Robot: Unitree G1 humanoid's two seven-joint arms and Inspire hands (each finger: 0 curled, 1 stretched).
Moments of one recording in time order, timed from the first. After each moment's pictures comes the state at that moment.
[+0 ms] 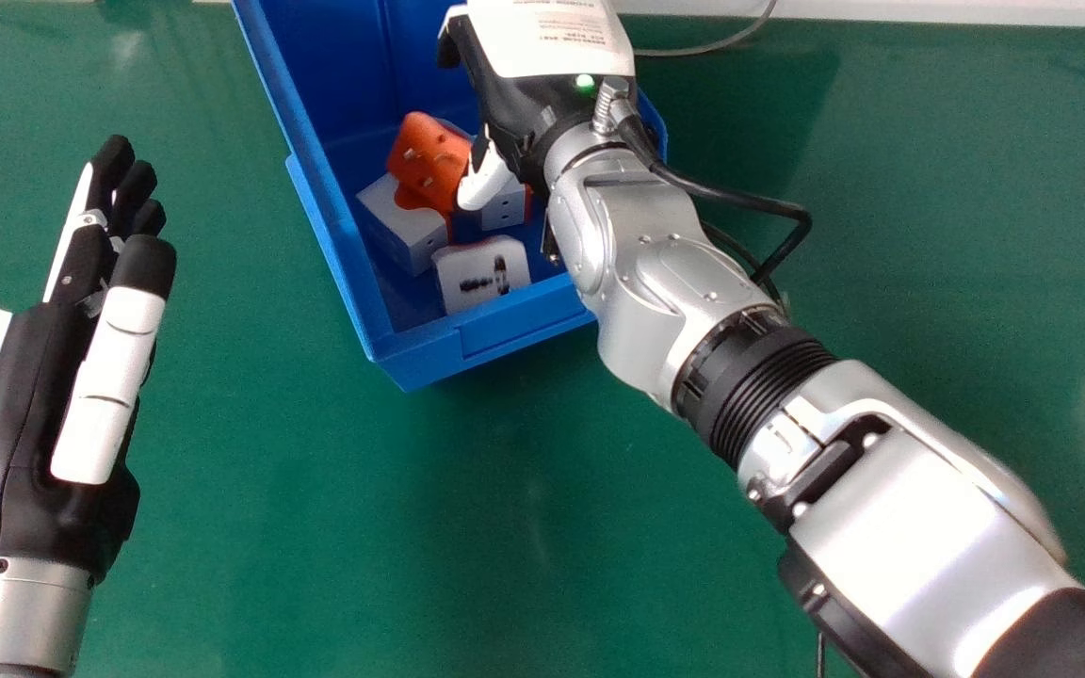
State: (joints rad) left arm 0.33 0.20 0.31 -0.38 -0.26 -0.10 -0.26; right arm -1.16 0.11 0.52 1.11 -0.77 0.25 -0.17
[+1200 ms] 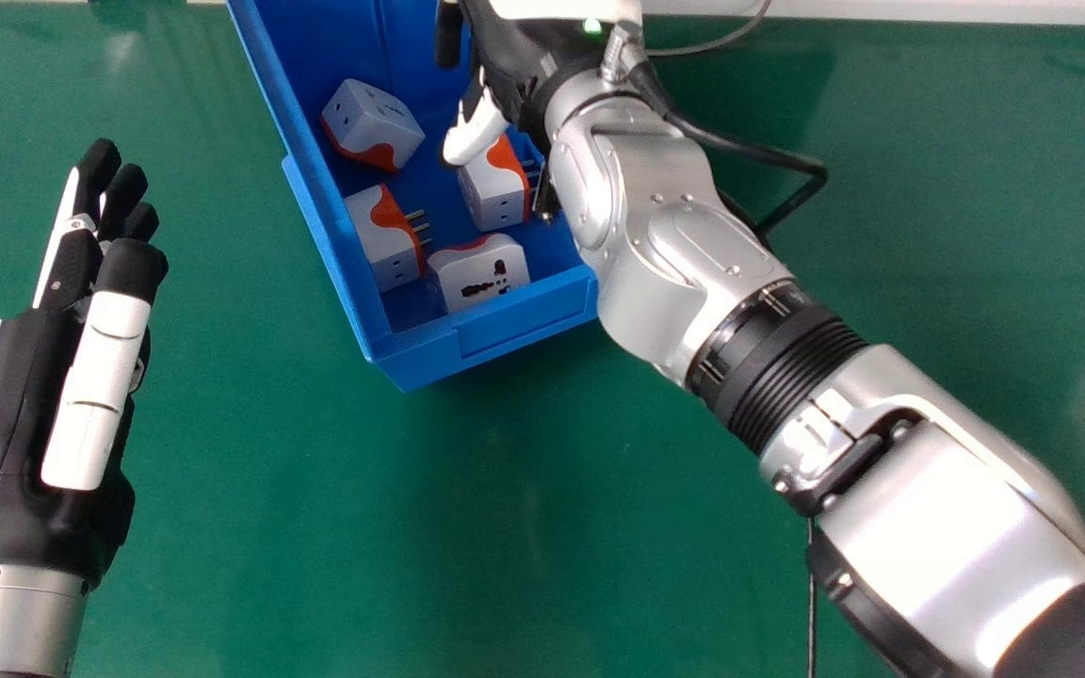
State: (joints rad) left arm 0.34 0.20 0.31 -0.38 -0.27 -0.11 -0.25; right arm -1.14 0.04 0.57 0.80 -0.74 0.39 -0.04
